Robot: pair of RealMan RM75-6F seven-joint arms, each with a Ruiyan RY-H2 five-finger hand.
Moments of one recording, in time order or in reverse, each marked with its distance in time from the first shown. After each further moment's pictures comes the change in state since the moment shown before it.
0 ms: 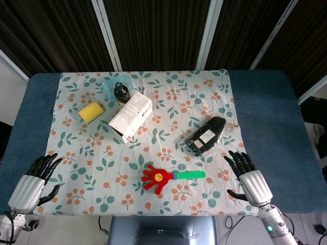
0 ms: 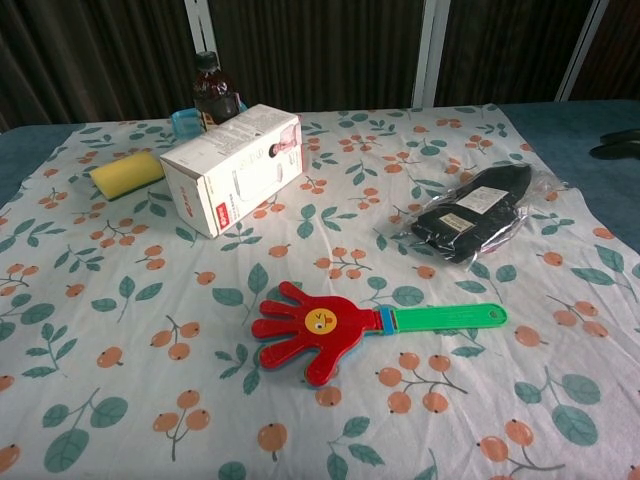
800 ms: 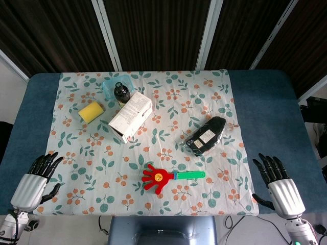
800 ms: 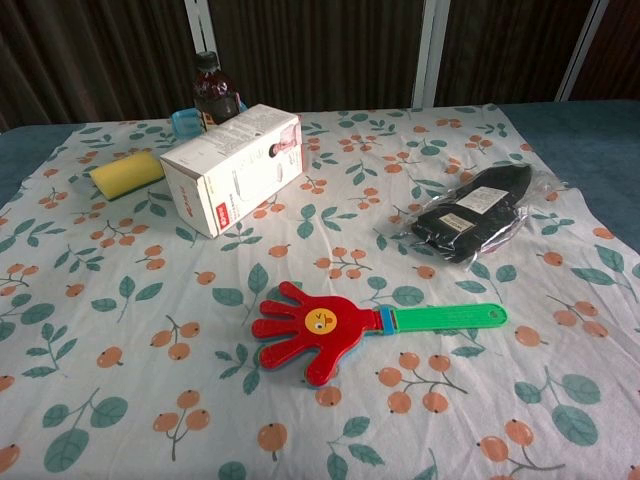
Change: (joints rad) left arm -0.002 -0.027 -0.016 -0.003 -0.030 -0.020 0.078; right arm -0.140 0.163 -0.045 -0.022 -0.047 0.218 0.004
